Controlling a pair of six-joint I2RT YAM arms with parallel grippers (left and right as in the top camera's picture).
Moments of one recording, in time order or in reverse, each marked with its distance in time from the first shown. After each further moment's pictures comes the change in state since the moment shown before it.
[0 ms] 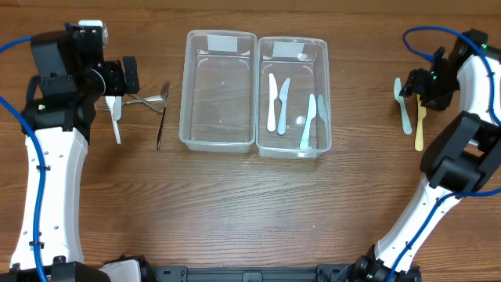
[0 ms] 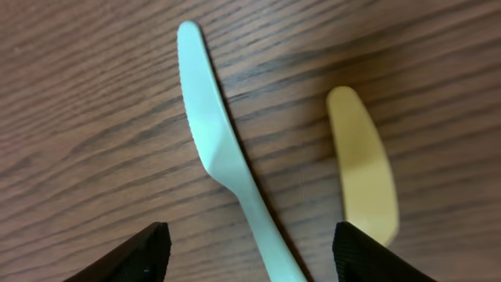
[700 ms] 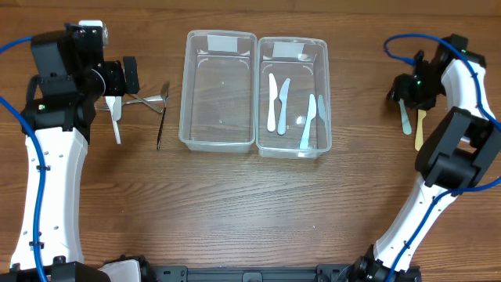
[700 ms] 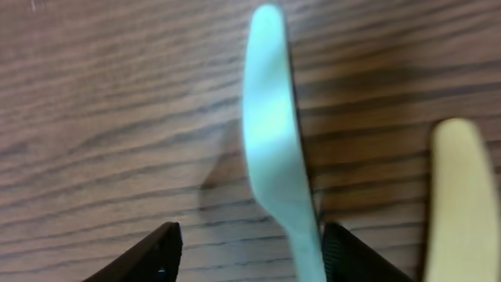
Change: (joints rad) left arm 0.000 0.000 0.000 0.000 0.000 0.000; right arm 0.046 0.000 -0.102 0.098 -0.024 -0.102
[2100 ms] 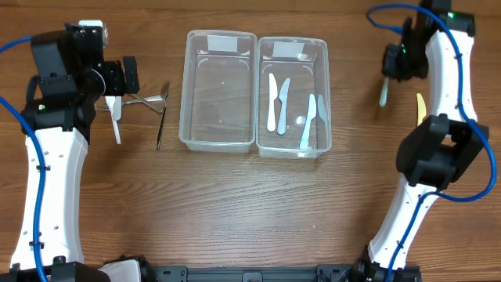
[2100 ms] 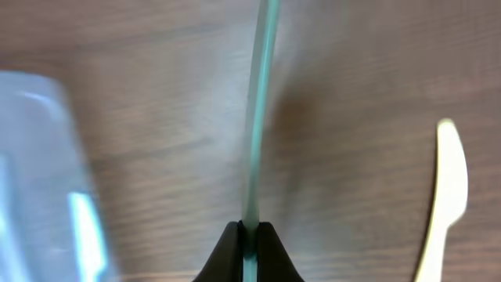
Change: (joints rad) left arm 0.000 0.000 0.000 0.000 0.000 0.000; right arm 0.201 -0.039 0.376 -0.300 0.111 0.175
